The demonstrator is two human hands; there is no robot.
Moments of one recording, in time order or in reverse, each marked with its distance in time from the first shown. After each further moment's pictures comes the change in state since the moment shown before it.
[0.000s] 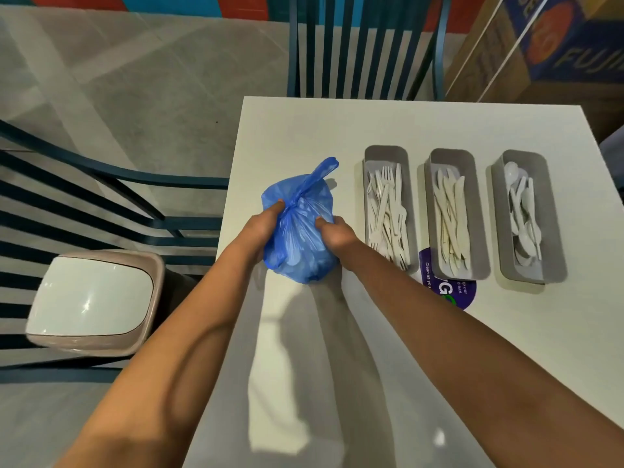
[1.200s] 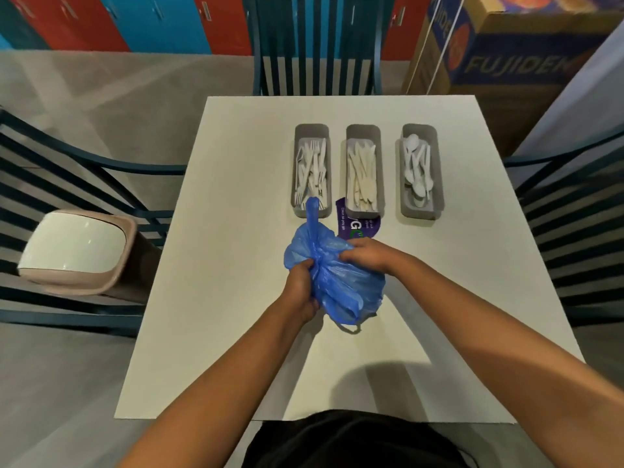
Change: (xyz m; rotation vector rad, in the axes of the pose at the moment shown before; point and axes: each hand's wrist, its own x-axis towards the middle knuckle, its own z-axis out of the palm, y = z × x) left_hand -0.209 -0.146 0.193 -0.550 -0.154 -0.112; right_hand -0.148 0.151 -0.179 -0.488 -0.230 -0.158
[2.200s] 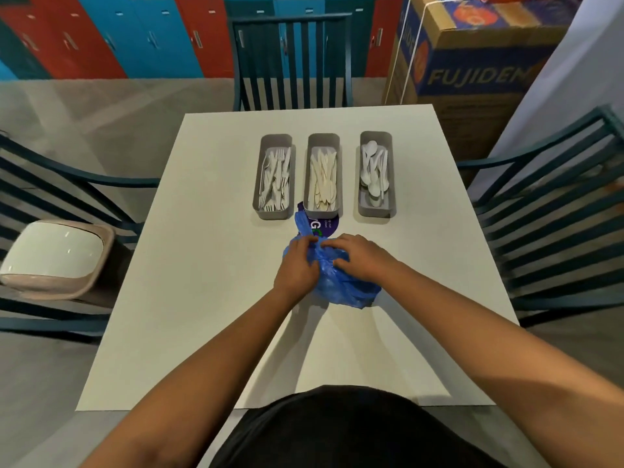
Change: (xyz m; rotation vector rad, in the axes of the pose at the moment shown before) left_hand 0.023 -0.045 0.045 1.191 0.079 0.756; right_hand -0.039 0.073 -0.035 -0.533 0.249 -0.335
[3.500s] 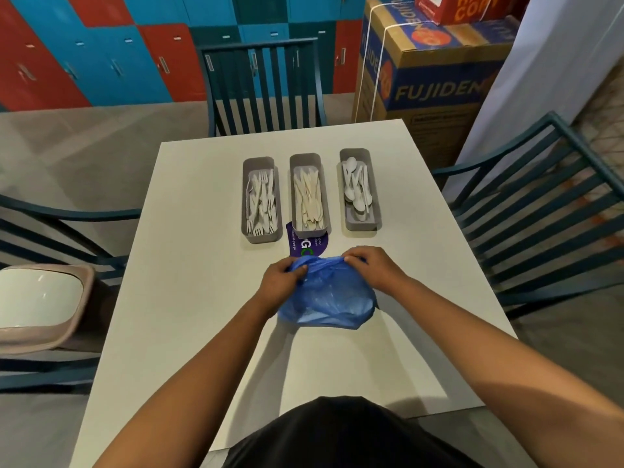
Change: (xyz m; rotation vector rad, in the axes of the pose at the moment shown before) left_hand 0.019 -0.003 -0.036 -0.310 -0.156 -0.166; right_hand -0.012 0.014 -0.010 0.492 0.247 0.199
